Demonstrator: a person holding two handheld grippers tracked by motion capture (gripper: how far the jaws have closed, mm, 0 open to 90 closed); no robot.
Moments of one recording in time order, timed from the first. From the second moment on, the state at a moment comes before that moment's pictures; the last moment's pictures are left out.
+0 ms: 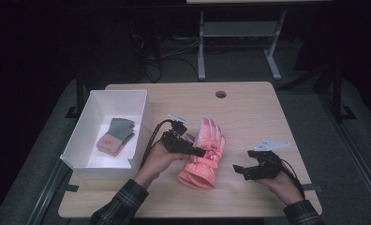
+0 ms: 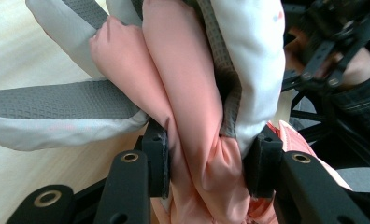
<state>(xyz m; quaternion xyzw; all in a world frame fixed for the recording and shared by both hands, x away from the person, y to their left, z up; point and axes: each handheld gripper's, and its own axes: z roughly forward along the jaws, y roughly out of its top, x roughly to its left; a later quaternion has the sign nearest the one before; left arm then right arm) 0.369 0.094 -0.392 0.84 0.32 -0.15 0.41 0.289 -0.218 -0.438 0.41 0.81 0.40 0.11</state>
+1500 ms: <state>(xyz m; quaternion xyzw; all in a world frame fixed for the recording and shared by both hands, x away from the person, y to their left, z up) 0.379 0.277 -0.250 0.80 0.40 -0.02 0.44 0.294 -0.231 -0.441 0.41 0.81 0.41 0.13</state>
